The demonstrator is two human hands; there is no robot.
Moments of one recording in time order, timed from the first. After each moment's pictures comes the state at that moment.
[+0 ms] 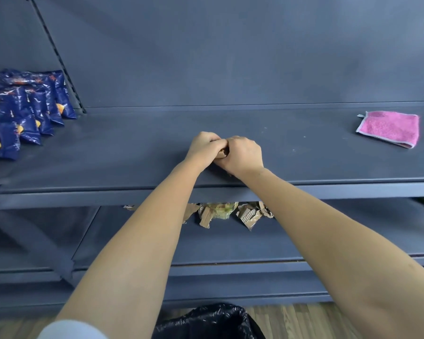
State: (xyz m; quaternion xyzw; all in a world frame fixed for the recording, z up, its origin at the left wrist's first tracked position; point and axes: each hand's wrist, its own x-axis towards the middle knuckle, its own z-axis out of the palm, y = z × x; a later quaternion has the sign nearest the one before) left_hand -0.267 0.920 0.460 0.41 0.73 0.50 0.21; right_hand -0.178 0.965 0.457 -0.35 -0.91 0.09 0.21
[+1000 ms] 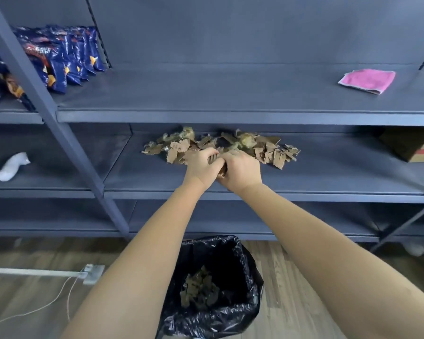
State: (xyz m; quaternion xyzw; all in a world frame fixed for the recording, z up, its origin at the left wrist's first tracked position) left_hand -0.129 0.742 0.372 0.42 0.75 0.50 0.15; right_hand -0.047 0.807 0.370 -0.25 -0.94 0.10 0.23
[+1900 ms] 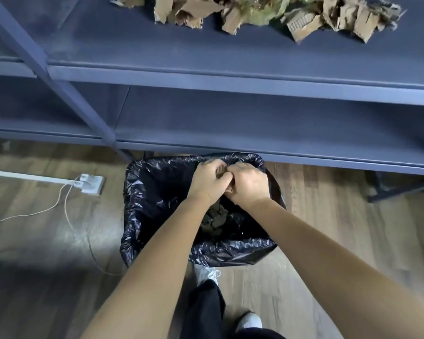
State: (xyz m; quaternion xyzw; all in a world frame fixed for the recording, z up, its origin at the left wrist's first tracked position) left_hand -0.113 0.706 0.068 0.29 0.84 0.36 0.29; right_hand -0.037 0.775 0.051 -0.25 -0.95 0.18 0.08
